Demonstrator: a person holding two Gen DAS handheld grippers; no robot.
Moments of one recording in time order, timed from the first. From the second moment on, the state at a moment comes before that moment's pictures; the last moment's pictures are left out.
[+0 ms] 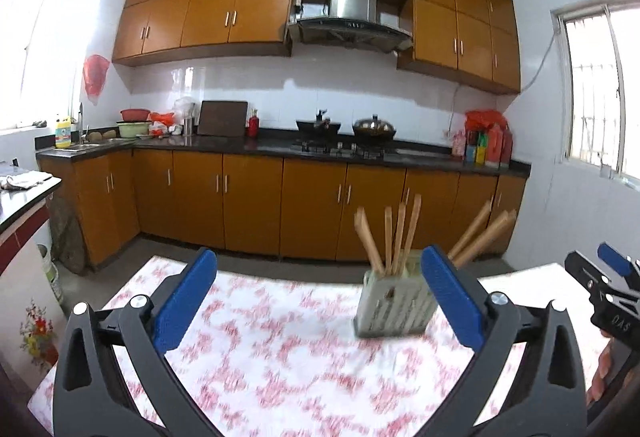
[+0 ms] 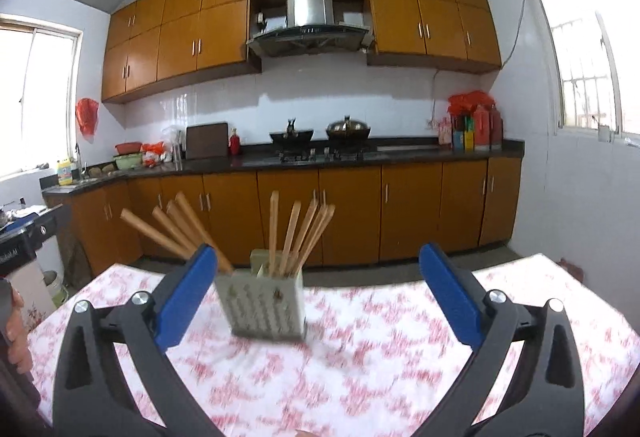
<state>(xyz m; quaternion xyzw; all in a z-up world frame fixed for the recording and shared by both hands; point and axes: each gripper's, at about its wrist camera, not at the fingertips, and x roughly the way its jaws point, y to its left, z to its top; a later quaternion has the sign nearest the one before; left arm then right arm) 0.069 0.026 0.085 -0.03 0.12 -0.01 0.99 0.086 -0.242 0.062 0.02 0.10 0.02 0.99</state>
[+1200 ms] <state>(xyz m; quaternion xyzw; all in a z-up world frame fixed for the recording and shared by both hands) 0.020 0.018 -0.004 0.00 0.17 0.00 0.99 0.052 -0.226 -0.019 0.00 0.17 0.03 0.99</state>
